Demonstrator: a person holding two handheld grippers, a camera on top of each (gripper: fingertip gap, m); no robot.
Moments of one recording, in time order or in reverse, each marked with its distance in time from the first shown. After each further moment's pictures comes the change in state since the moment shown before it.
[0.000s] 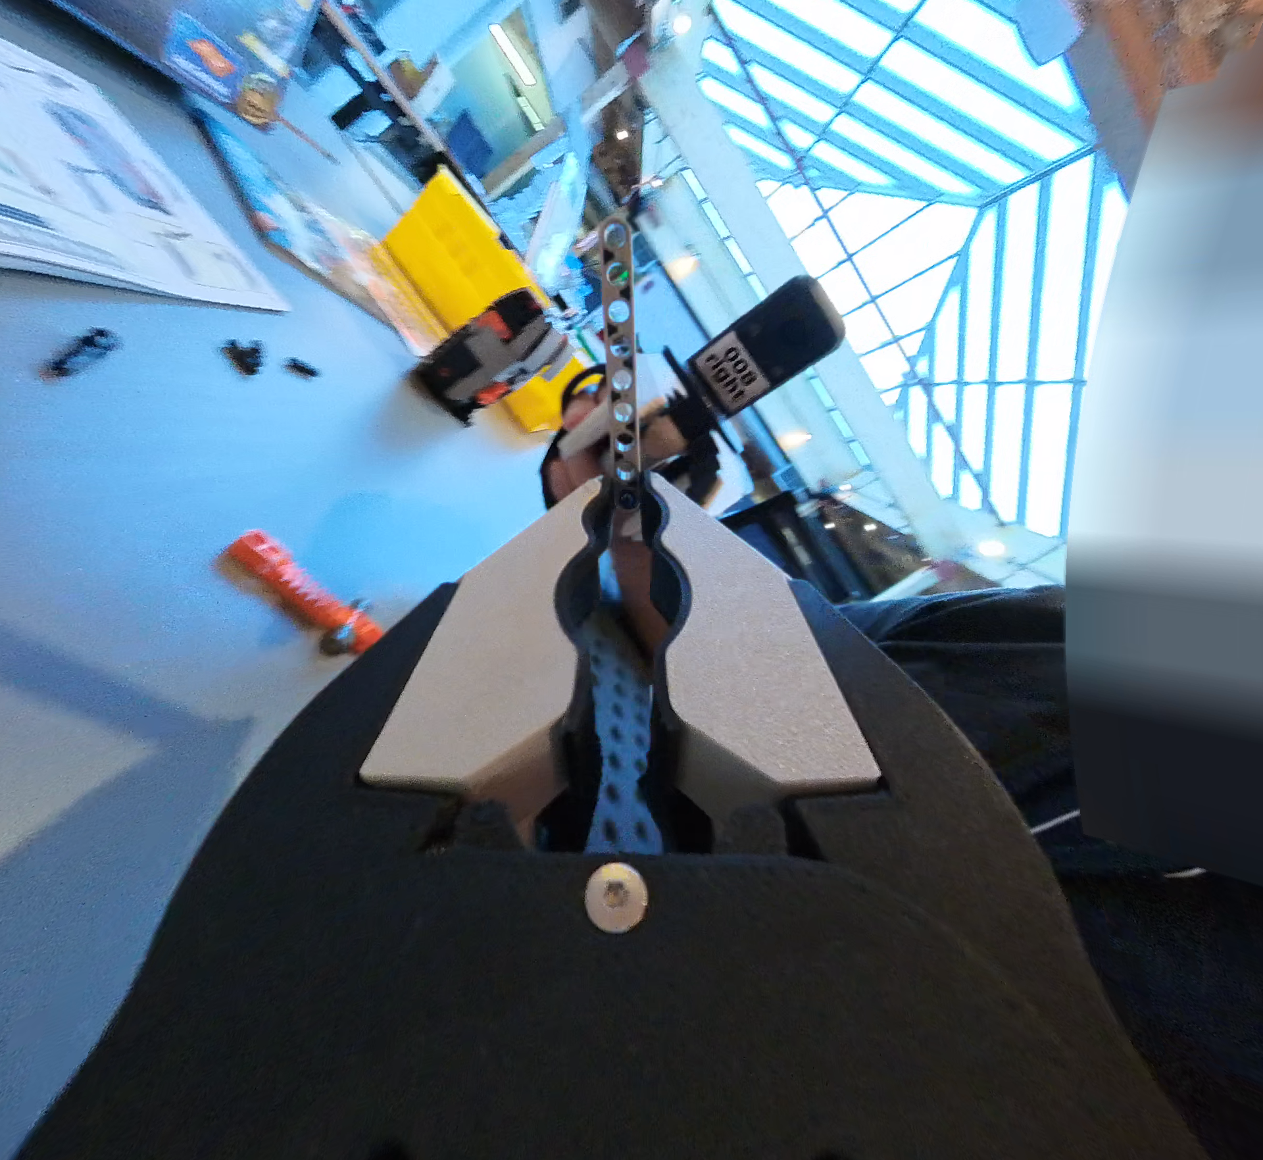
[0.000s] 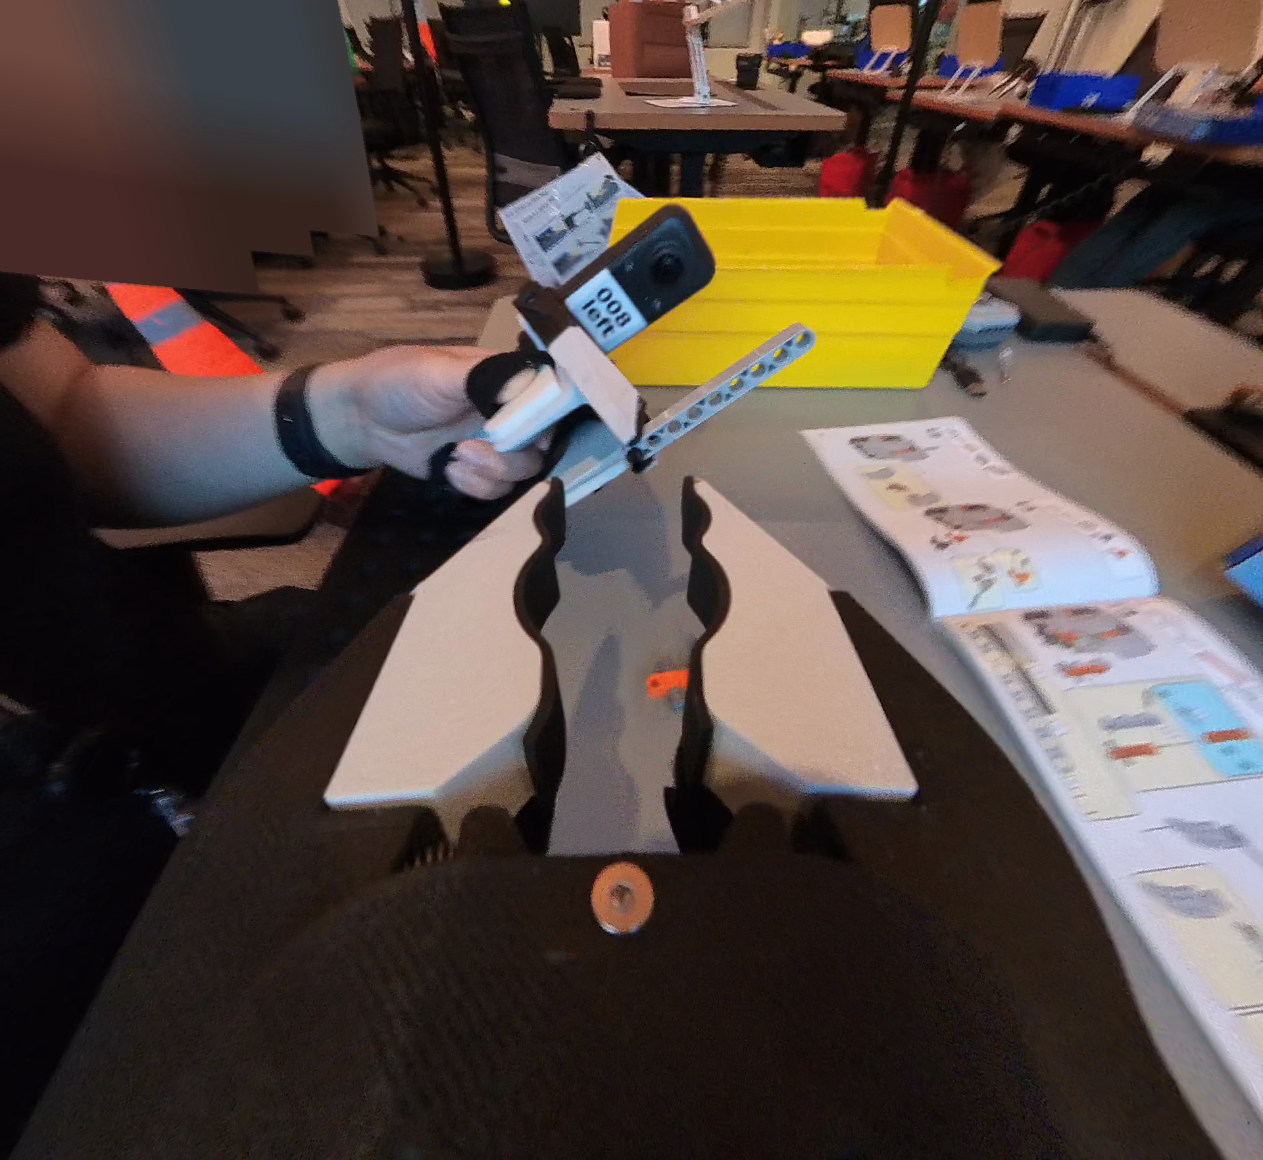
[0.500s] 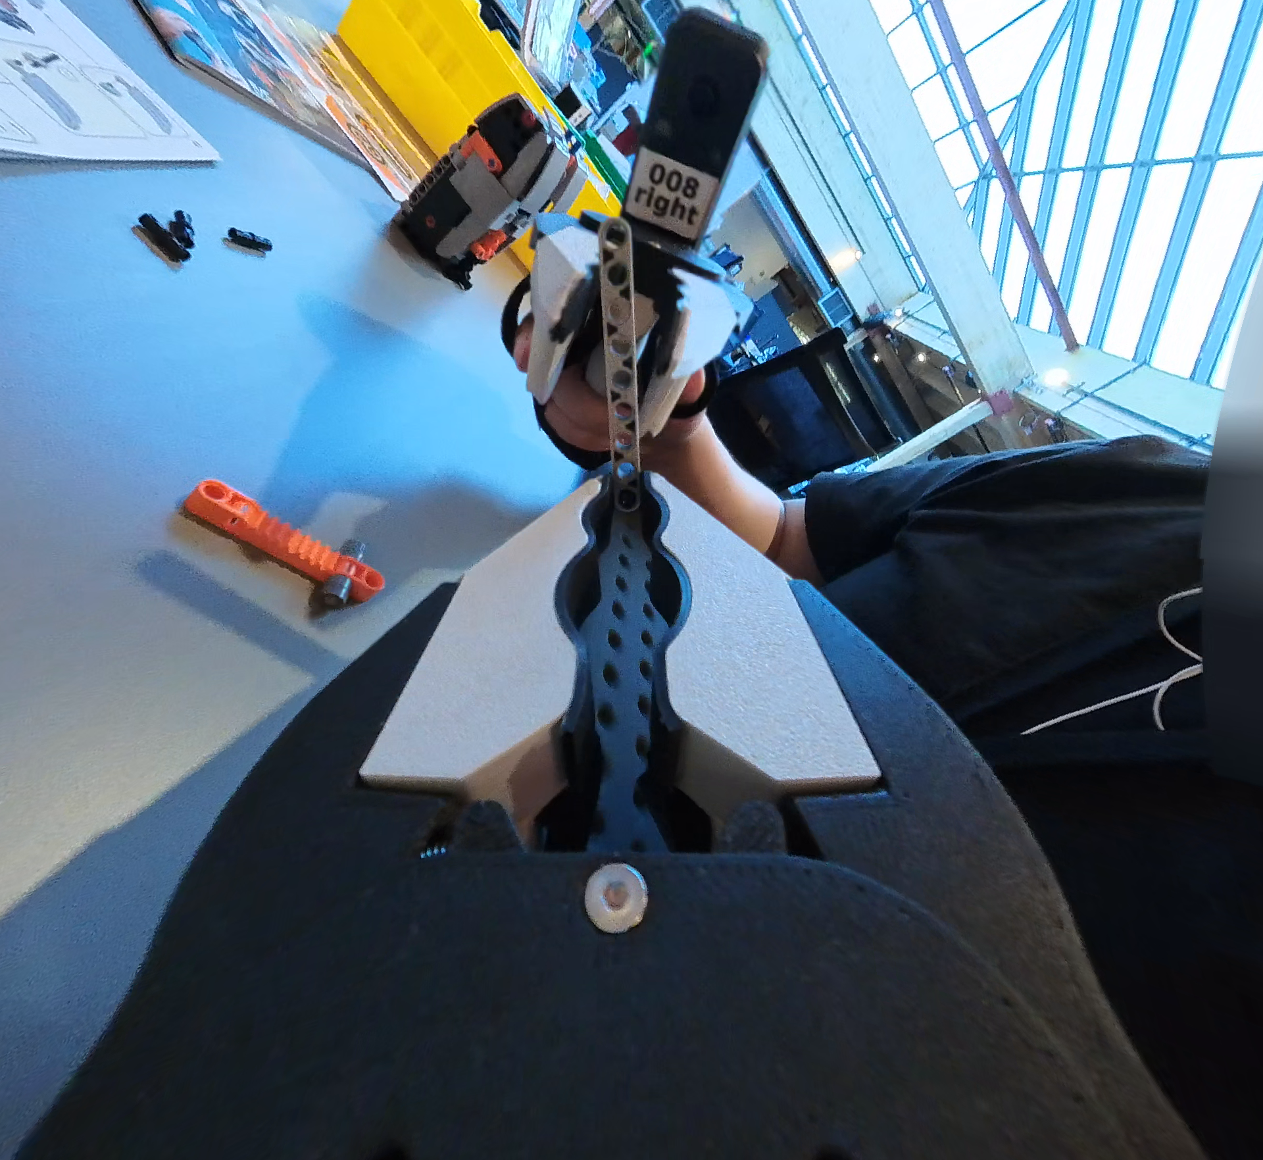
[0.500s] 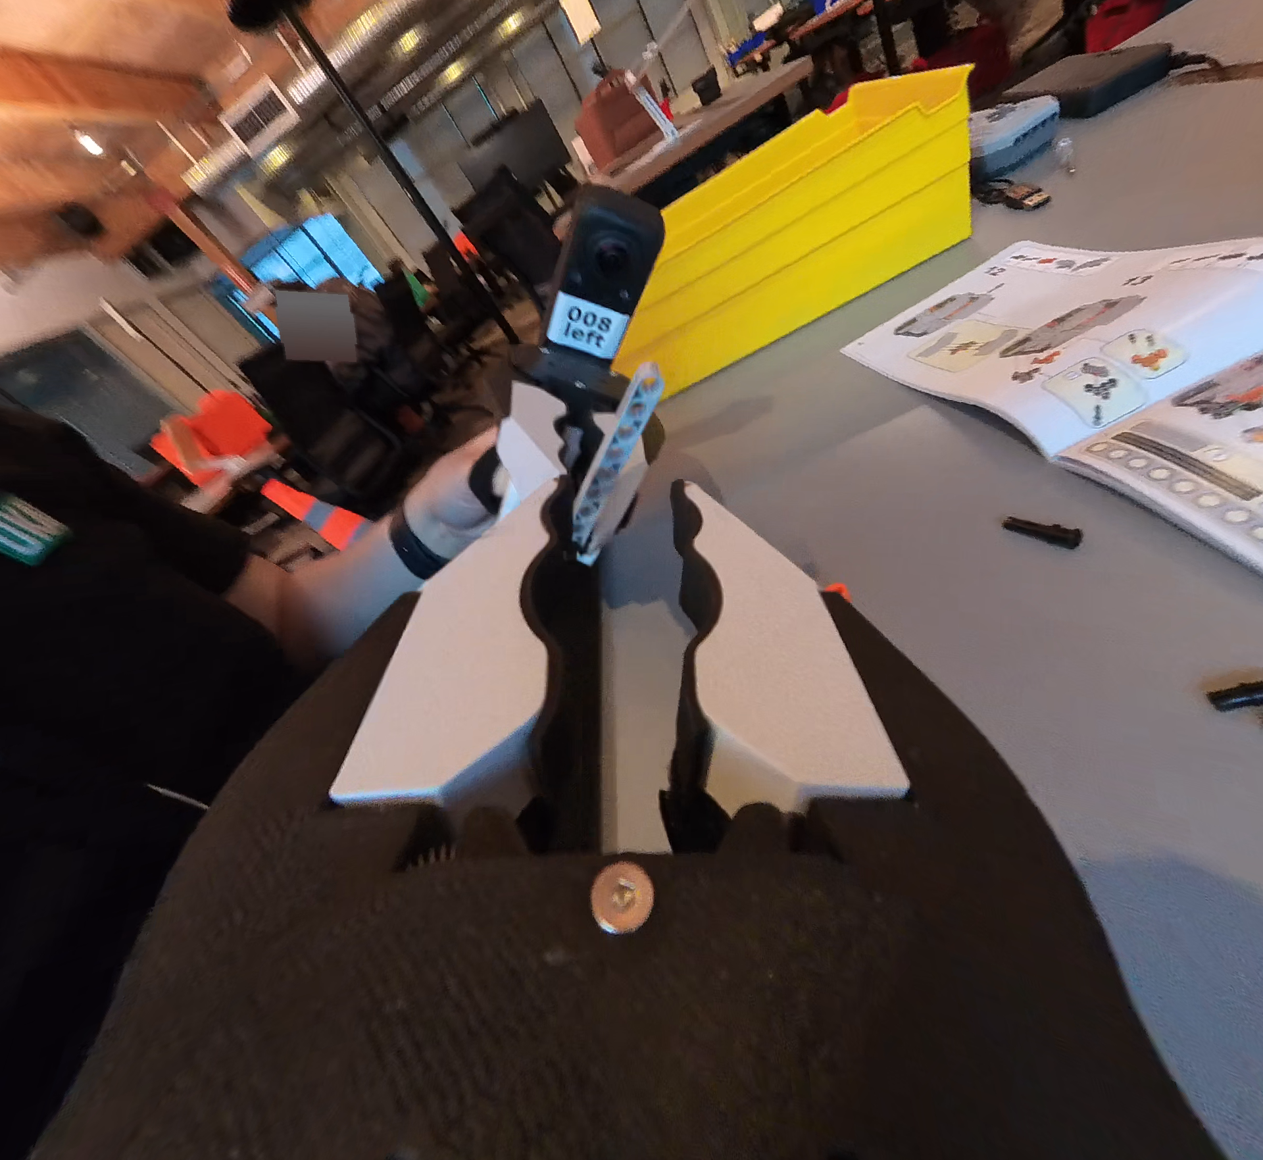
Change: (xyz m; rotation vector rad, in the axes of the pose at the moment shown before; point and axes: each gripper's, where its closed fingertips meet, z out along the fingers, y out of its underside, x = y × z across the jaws) left arm -0.008 0.037 0.015 -0.288 -0.035 0.069; right arm 0.019 0.018 -0.006 0.105 -0.032 0.521
